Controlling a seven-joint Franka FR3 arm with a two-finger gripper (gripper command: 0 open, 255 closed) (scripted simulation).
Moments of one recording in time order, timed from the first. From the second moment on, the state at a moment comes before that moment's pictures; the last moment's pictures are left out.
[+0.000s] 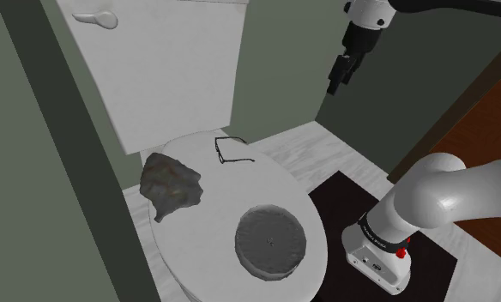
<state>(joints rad) 0.01 -0.75 0.02 -2.33 -0.05 1.61 -0.13</state>
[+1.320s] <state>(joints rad) 0.11 -0.39 0.27 -2.43 0.07 2.11 0.14</state>
